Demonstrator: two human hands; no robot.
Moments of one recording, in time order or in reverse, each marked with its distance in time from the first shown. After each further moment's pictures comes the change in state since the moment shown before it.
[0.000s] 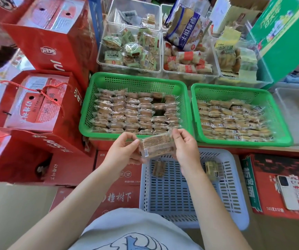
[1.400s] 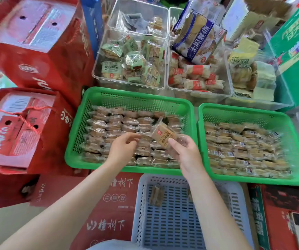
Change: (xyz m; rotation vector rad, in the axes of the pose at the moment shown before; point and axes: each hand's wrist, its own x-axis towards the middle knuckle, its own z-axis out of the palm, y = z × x) left_hand 0.152 0.028 0.001 0.360 0.222 0.036; right_hand 0.137 0.001 0.007 0.290 -0.053 0.280
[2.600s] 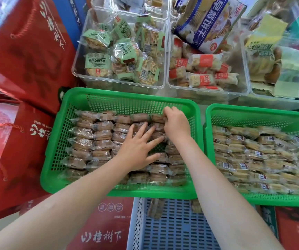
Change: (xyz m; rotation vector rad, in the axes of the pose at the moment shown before) left_hand 0.110 -0.008 0.059 1.333 -0.345 0.546; right_hand 0.179 -0.015 0.036 -1.329 0.015 -0.618
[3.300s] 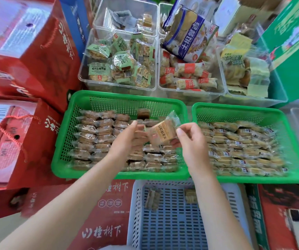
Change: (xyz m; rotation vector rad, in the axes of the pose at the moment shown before) left_hand -0.087 0.029 -0.061 -1.768 0.190 -0.429; right_hand -0.151 -0.030 -0.095 0.937 0.193 0.323
